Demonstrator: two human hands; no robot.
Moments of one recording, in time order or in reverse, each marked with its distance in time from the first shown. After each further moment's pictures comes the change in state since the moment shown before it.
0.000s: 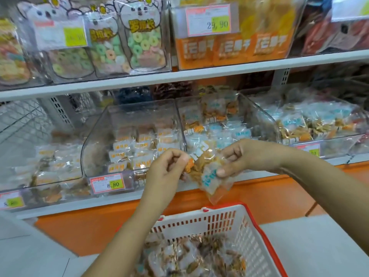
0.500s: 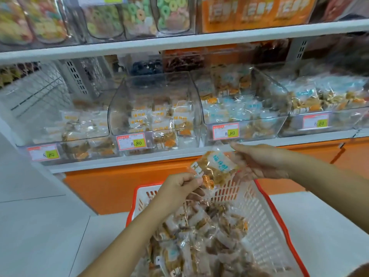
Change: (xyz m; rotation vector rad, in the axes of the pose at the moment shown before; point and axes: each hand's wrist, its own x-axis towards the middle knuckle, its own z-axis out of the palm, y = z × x) left_hand -0.095 -0.050 -0.024 -0.144 -0.311 -0.441; right_hand 0.004 0.063 0.082 0.487 0.180 0.226
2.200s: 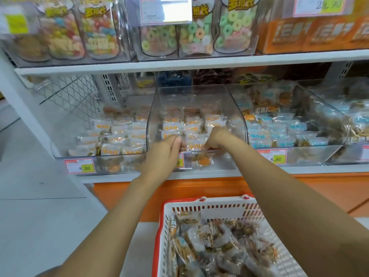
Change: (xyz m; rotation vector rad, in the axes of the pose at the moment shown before) left_hand 0.056 0.054 -0.144 0.767 0.497 0.492; right_hand 0.128 -0.142 0.129 -1.119 0.275 0.030
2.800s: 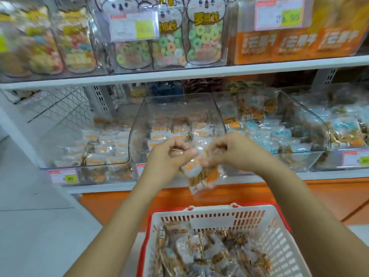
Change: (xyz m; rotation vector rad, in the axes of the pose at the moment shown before) left_hand 0.001 0.071 0.013 -0.503 -0.050 -0.243; right_hand -0.090 0.078 -0.029 0.480 0.087 -0.432
